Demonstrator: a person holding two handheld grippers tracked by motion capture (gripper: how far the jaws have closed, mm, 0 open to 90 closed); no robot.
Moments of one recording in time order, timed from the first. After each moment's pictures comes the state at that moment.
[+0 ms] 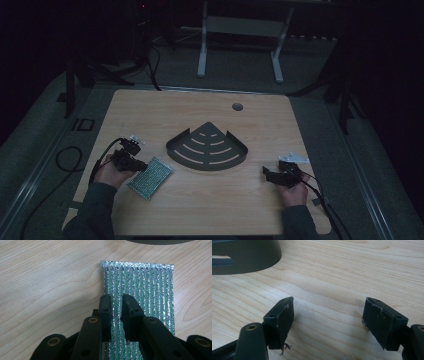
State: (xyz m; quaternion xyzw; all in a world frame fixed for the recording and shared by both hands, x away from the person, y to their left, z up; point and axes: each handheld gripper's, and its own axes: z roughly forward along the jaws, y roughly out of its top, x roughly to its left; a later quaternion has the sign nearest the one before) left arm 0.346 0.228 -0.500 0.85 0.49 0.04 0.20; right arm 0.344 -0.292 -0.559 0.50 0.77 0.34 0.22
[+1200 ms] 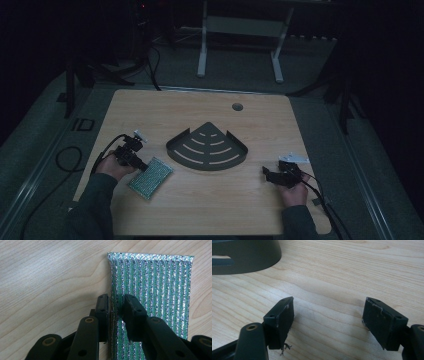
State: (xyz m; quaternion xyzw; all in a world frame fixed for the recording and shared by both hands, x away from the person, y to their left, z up) left arm 0.371 0.232 -0.512 0.86 0.49 -0.02 0.15; right arm 0.344 -0.292 -0.559 0.50 0.77 0.34 0.22
